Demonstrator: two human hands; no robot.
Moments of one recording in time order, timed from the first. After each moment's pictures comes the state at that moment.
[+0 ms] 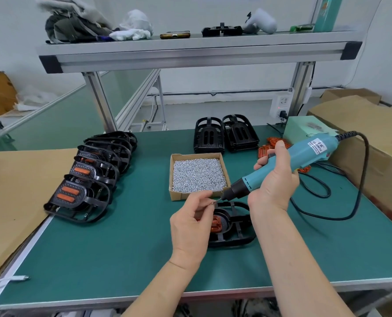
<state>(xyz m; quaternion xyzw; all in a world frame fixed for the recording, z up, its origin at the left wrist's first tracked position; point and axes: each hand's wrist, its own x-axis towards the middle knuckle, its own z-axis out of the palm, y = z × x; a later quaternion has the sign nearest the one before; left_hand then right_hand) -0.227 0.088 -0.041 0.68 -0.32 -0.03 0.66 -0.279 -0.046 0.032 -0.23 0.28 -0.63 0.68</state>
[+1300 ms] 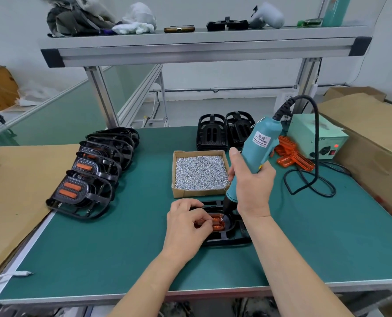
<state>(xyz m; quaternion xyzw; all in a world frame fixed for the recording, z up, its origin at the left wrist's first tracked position) -0.190 0.098 -0.074 0.81 -0.42 -0.03 0.42 -0.258 -0.025 0.007 -0.53 0.22 -0.57 0.59</state>
